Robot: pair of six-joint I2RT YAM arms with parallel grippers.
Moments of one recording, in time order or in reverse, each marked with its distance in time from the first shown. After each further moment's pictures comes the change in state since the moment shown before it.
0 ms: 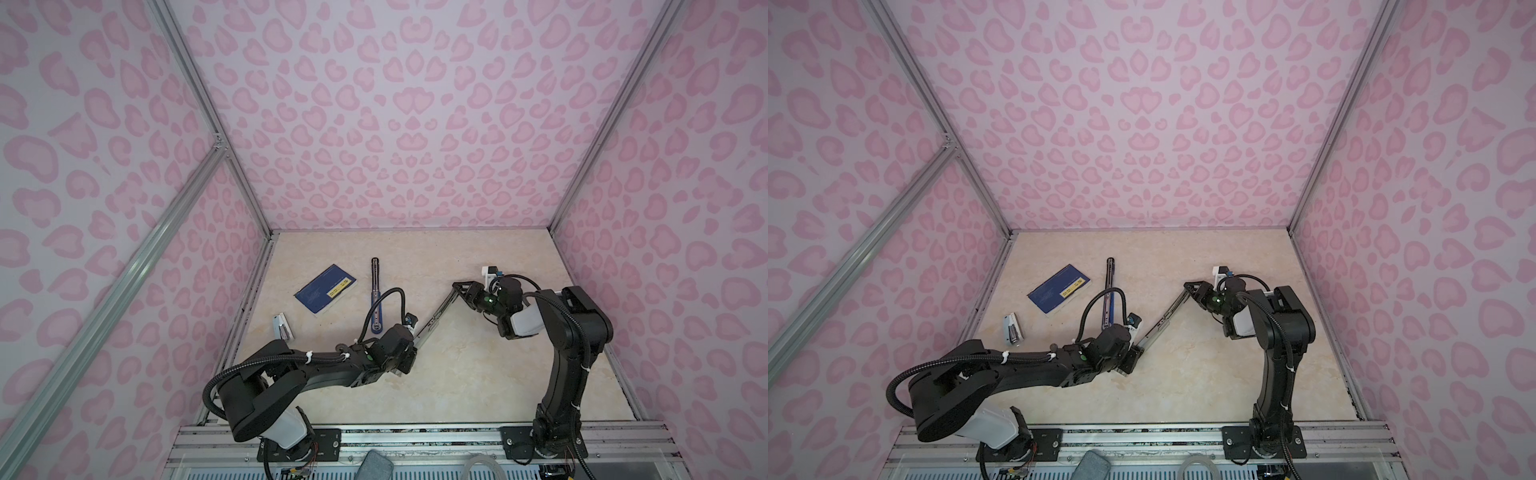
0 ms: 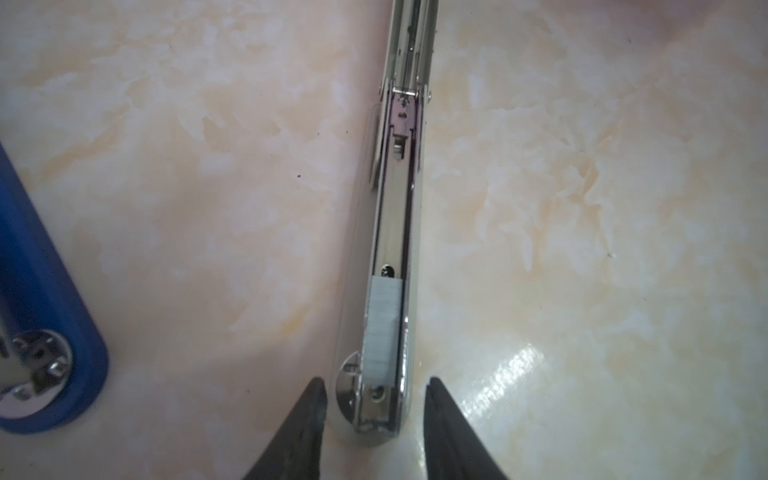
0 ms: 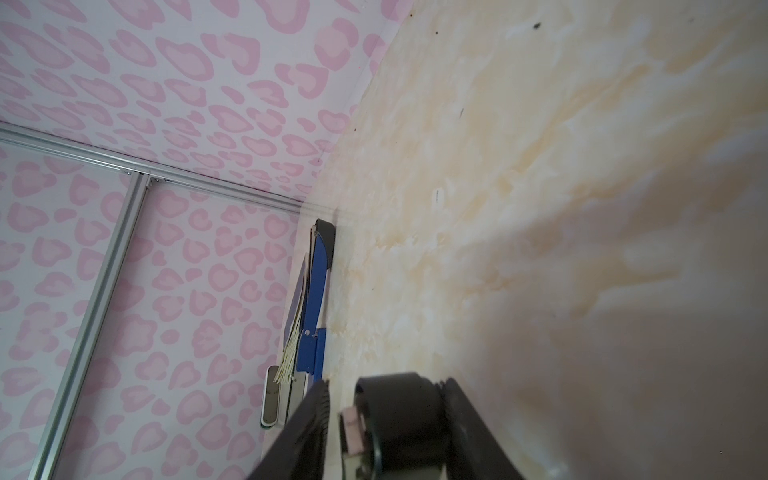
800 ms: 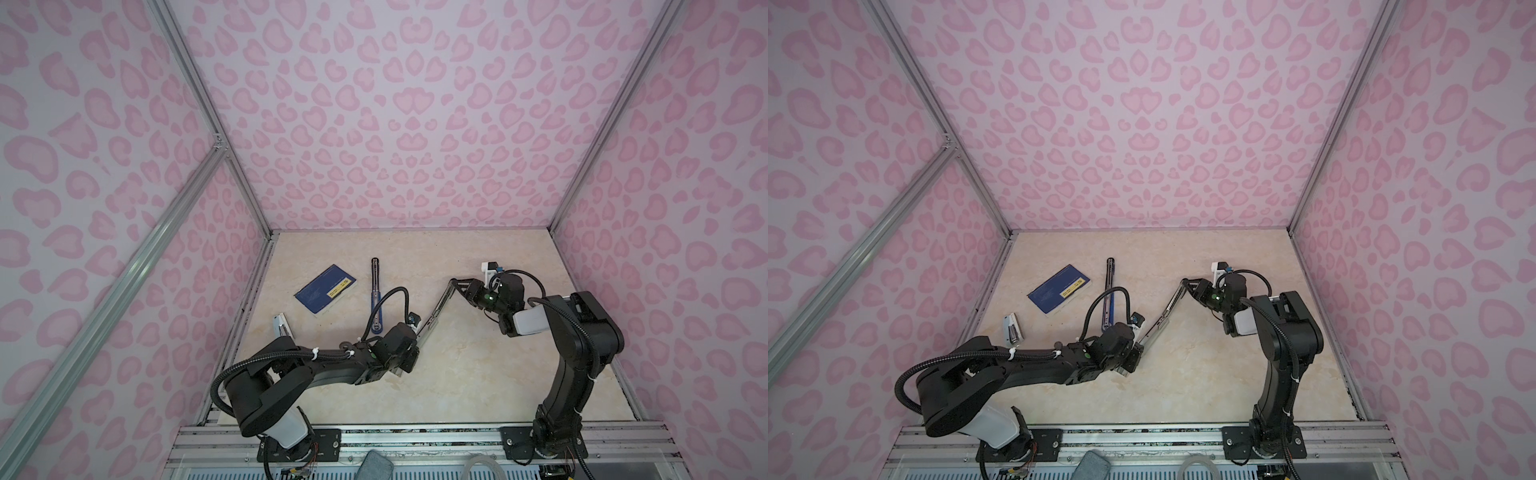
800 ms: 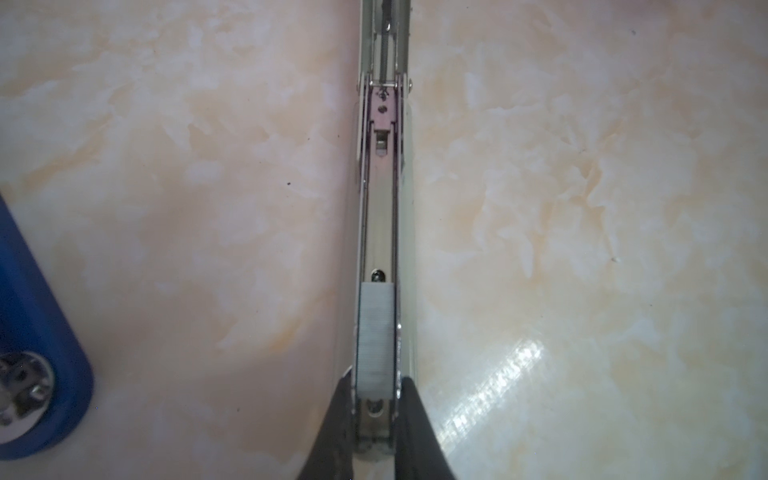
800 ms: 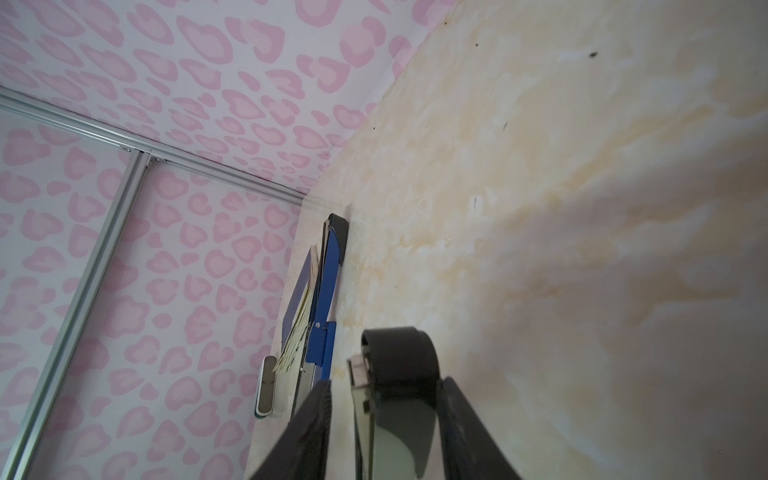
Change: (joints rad) left arm -0.002 0.023 0.029 -0.014 0.006 0.023; right arm 0.033 -0.141 0.020 -0.173 0.021 -0.112
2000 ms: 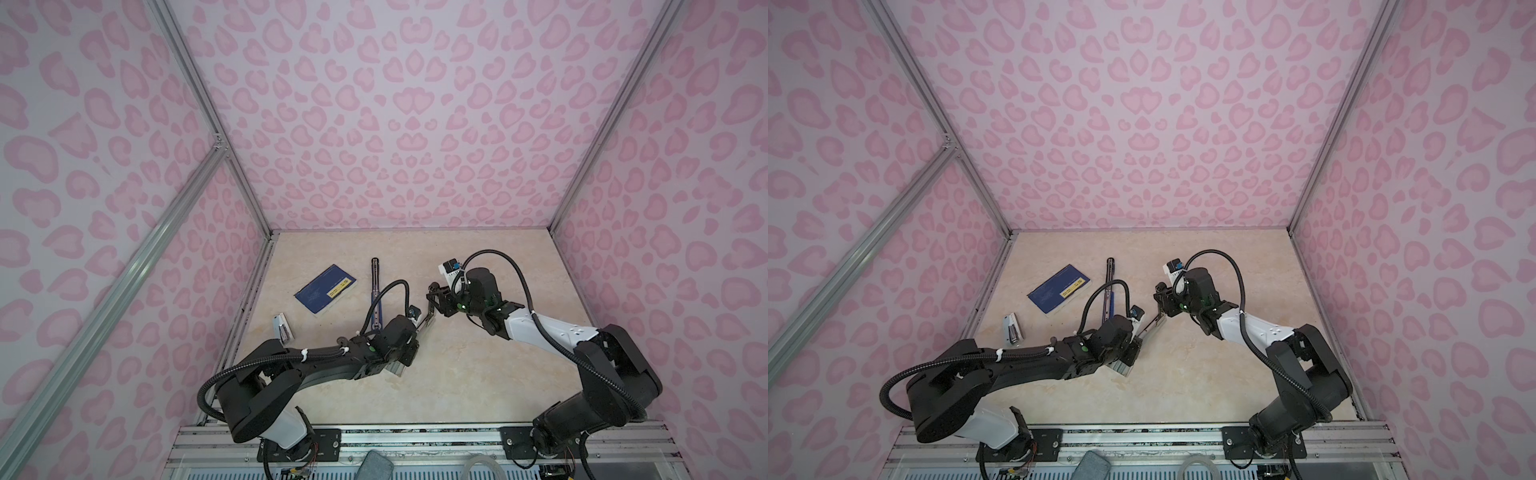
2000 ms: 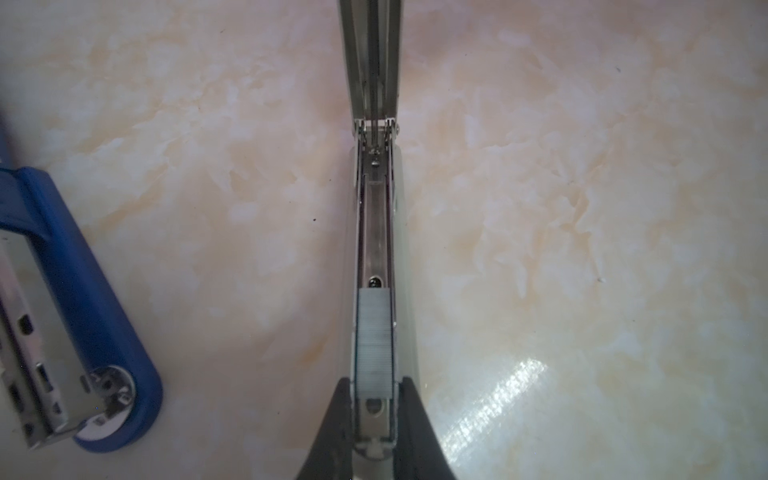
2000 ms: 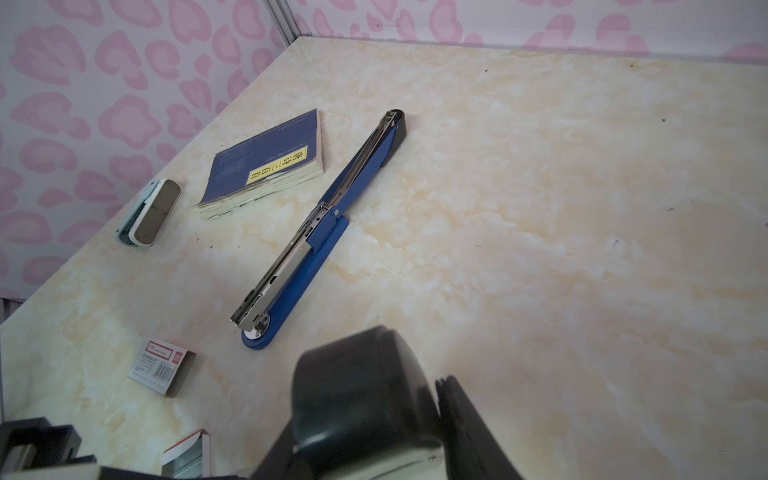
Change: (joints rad) left arm 0.027 -0.058 0.055 -0.097 0.006 0.047; right arm 0.362 -0.329 0.108 -0.646 0.344 -0.709
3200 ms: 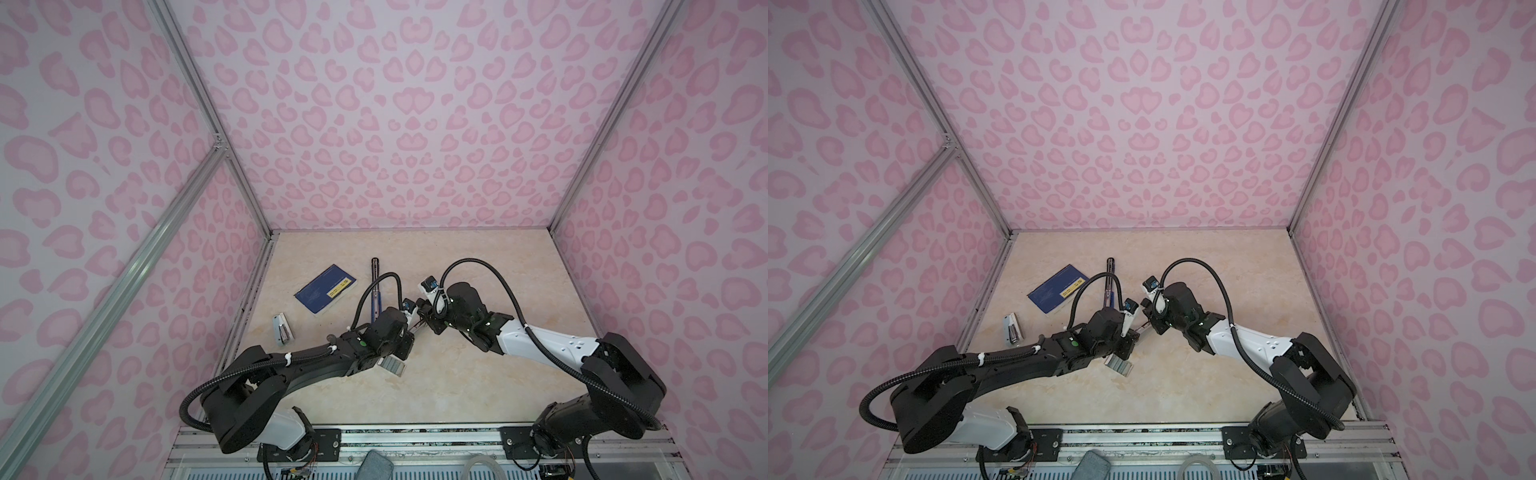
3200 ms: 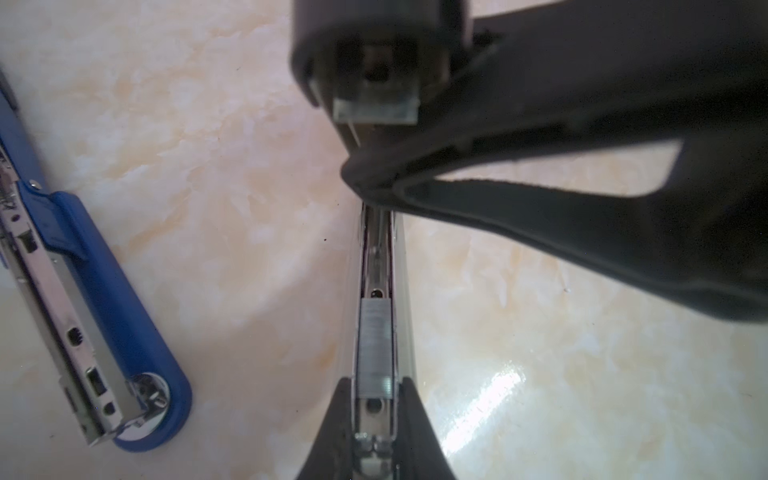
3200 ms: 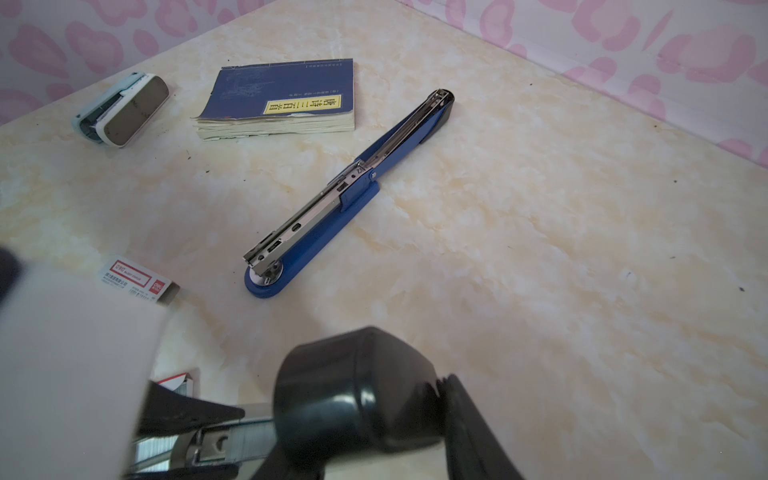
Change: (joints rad) left arm 0.070 -0.077 0.000 -0.024 0.085 0.024; right arm 0.184 -0.045 -0.030 -0.050 0.193 -0.170
